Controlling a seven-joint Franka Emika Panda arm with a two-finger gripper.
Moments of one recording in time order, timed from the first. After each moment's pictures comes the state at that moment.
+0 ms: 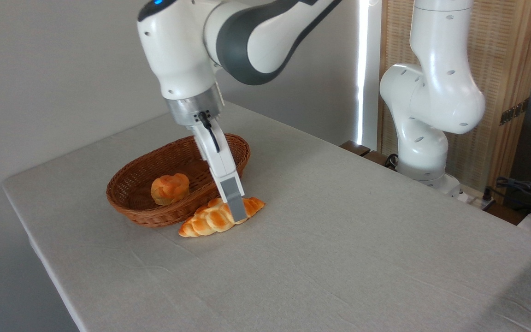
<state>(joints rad) -0.19 -0.07 0.00 -2.05 0.00 1.86 0.98</state>
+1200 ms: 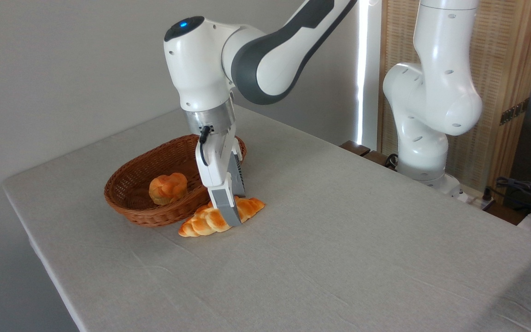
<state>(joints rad) -0.31 -0.12 0.04 -2.24 0.00 2.06 1.26</state>
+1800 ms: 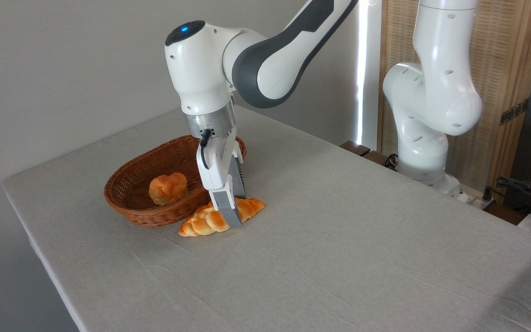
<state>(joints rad) -0.31 -0.11 0.05 -2.25 0.00 2.07 1.26</state>
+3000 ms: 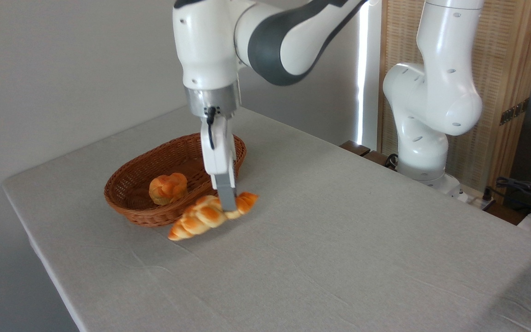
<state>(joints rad) -0.31 -0.19 0.13 -2.18 -0.02 2.05 1.25</state>
